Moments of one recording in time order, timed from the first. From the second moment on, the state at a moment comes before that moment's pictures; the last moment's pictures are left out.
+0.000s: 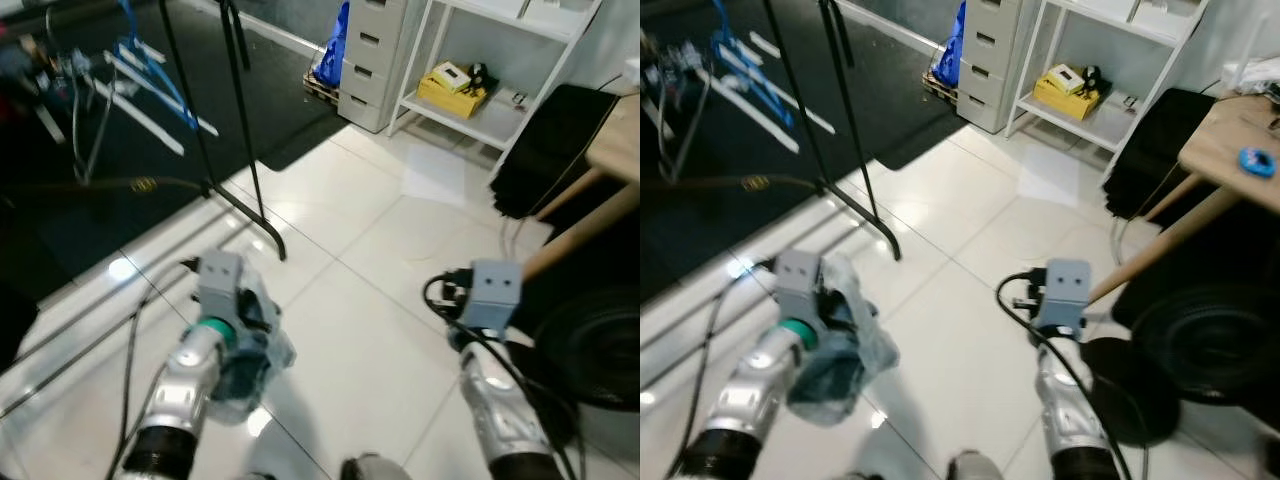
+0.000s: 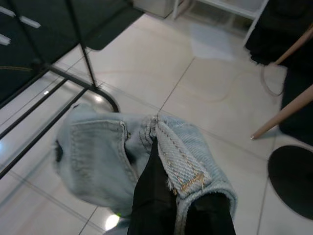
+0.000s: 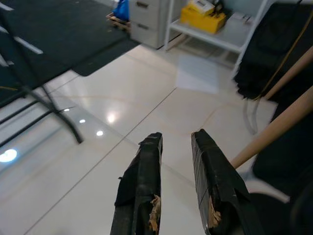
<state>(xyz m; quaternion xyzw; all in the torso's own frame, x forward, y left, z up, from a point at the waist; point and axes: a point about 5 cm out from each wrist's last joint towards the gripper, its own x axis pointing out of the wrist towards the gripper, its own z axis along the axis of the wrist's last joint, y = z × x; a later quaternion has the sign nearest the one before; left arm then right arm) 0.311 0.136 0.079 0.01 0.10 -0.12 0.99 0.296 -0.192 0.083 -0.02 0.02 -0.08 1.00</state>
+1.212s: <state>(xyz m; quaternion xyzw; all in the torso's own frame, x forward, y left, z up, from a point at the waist) 0.312 0.158 0.079 0.02 0.10 -0.08 0.99 0.298 -0.164 0.080 -0.06 0.03 0.00 1.00</state>
